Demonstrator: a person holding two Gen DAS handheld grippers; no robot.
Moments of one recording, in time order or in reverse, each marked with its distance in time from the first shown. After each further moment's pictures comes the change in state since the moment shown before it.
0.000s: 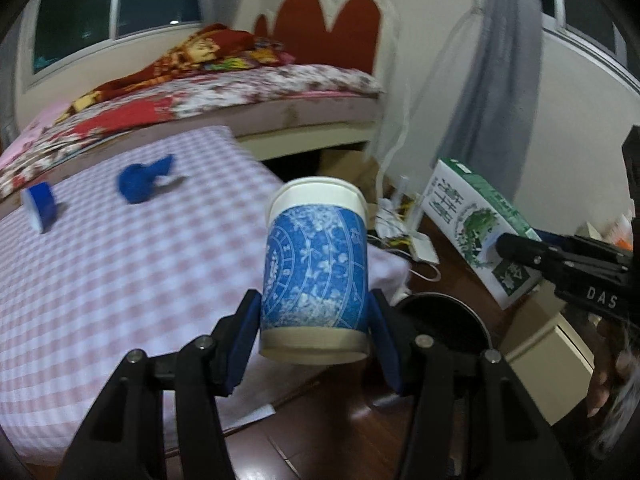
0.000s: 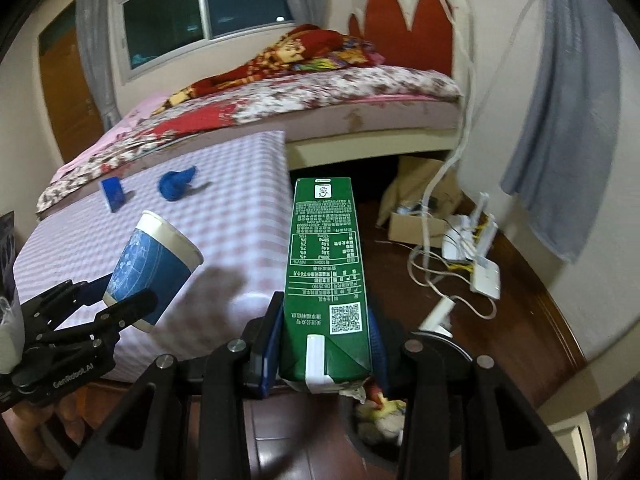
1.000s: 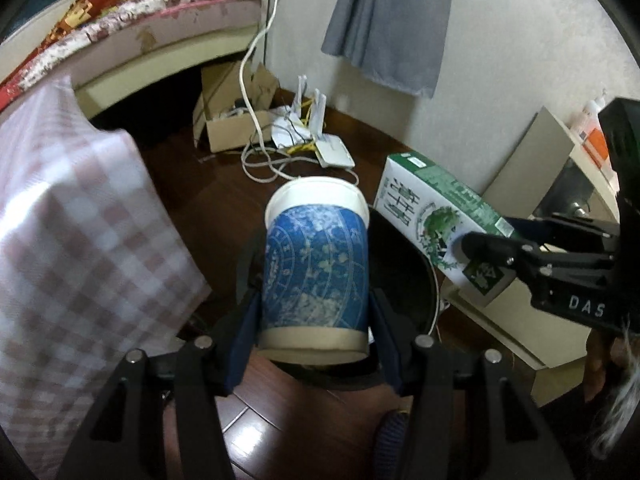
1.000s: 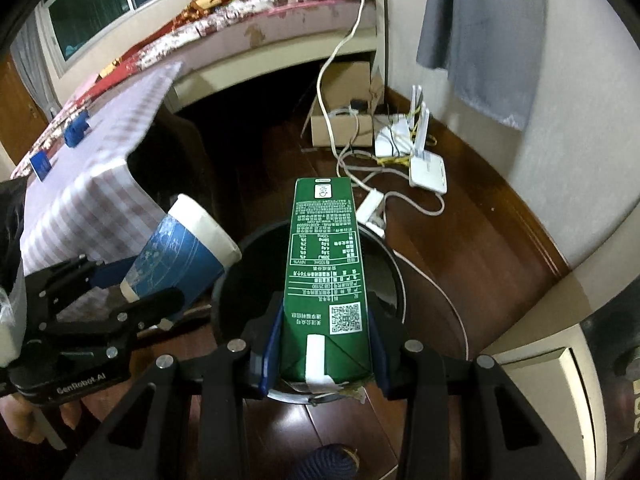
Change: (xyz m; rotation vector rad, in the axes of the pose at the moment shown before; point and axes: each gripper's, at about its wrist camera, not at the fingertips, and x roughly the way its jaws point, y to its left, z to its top) left arm 0.116 -0.134 -0.052 0.181 0.296 -0.214; right arm 0.048 -0.143 -0.108 0.144 0.252 -0.074
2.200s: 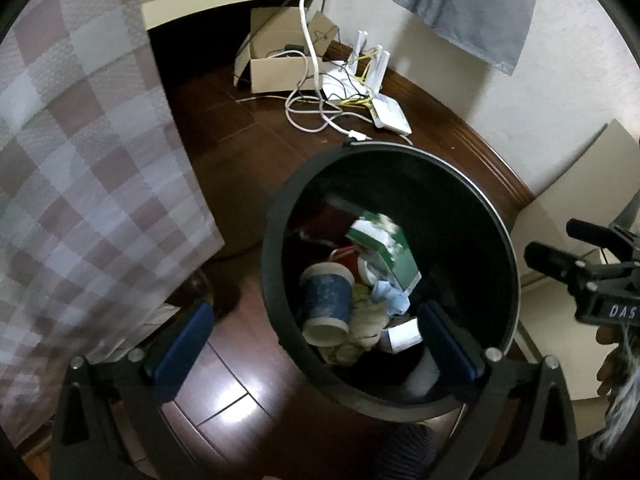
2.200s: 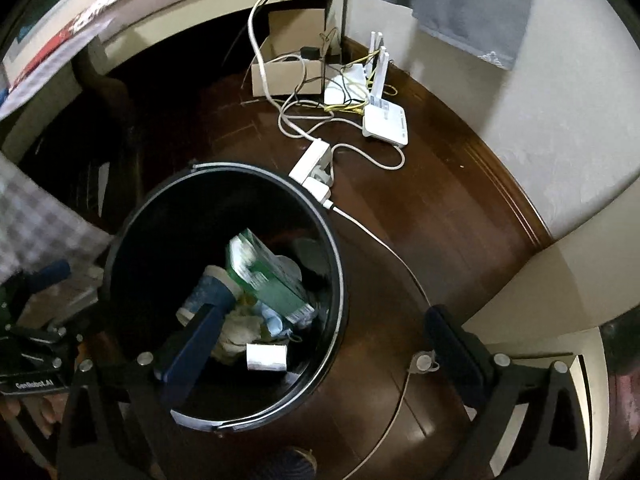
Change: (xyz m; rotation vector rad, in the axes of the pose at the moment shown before) left arm 0.080 0.031 -0.019 -0.160 0.107 0.098; right arm 0.076 -0.041 -0.002 0.010 0.139 -0.162
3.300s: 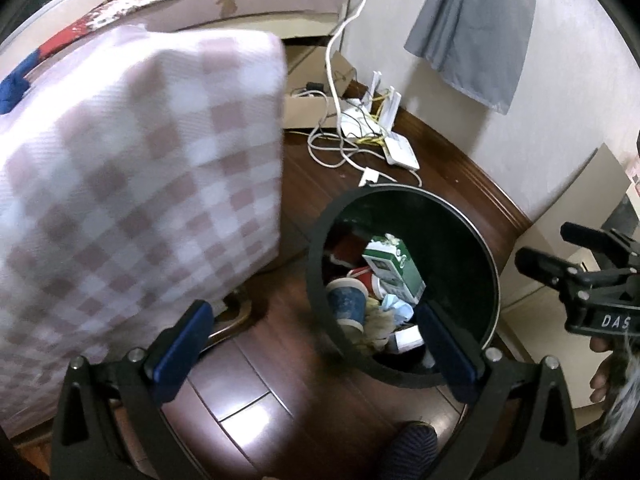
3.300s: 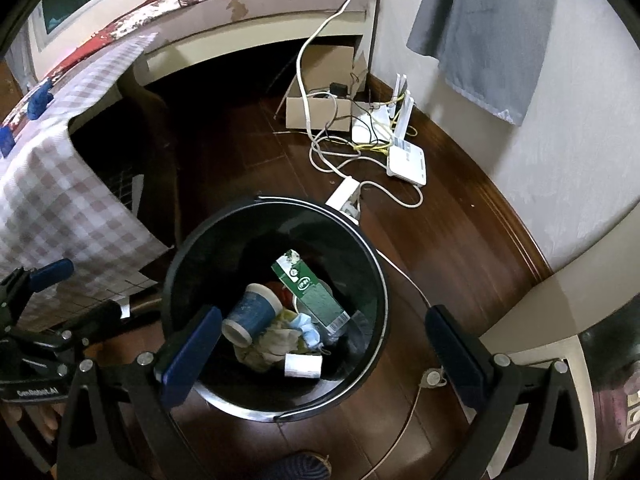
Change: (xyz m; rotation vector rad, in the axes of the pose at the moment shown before) left arm -0.071 0.024 -0.015 -0.034 -0.123 0.045; right arm -0.058 0.045 -0.003 -0.049 -0.117 0.027
